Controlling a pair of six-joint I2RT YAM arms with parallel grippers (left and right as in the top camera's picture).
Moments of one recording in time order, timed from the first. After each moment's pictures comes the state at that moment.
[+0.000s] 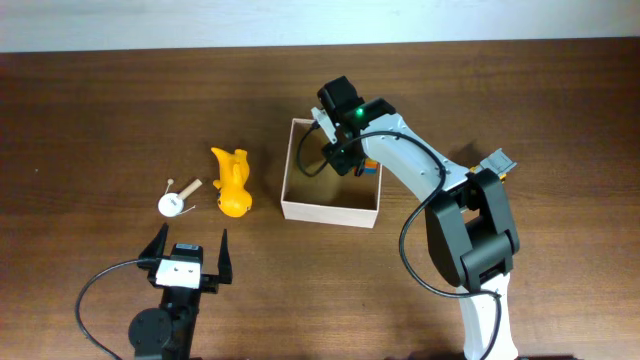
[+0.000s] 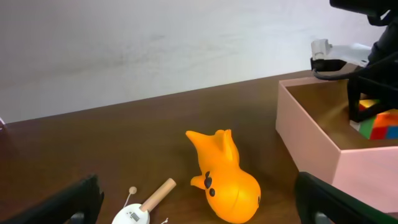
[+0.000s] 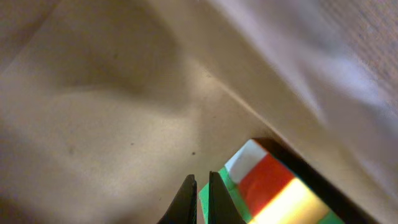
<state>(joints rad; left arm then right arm) 0.04 0.01 0.01 -0.07 0.12 0.14 0.47 2.22 1.78 -0.85 0.06 -0.17</state>
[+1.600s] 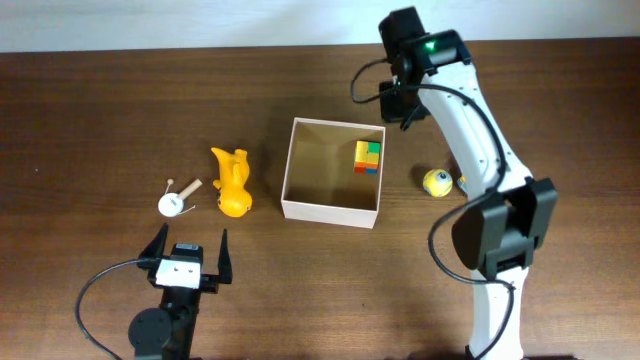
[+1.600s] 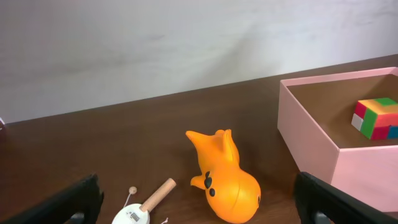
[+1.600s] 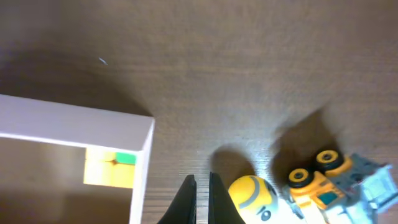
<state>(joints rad) 0.04 0.01 0.01 -0.07 0.12 0.14 0.28 2.24 2.21 -1.33 0.17 0.24</state>
